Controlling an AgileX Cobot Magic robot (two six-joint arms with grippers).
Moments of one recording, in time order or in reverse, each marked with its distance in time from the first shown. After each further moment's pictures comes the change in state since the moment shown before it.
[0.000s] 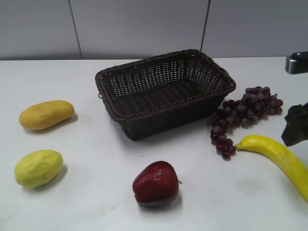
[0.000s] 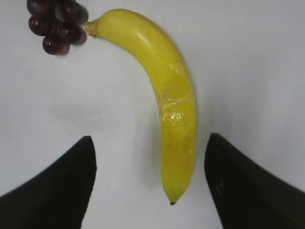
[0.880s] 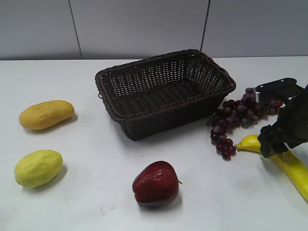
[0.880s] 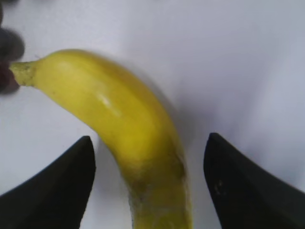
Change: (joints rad) left arm 0.000 0.000 0.000 0.000 0.000 0.000; right arm 0.013 0.323 -0.001 -0.114 -0.281 0.000
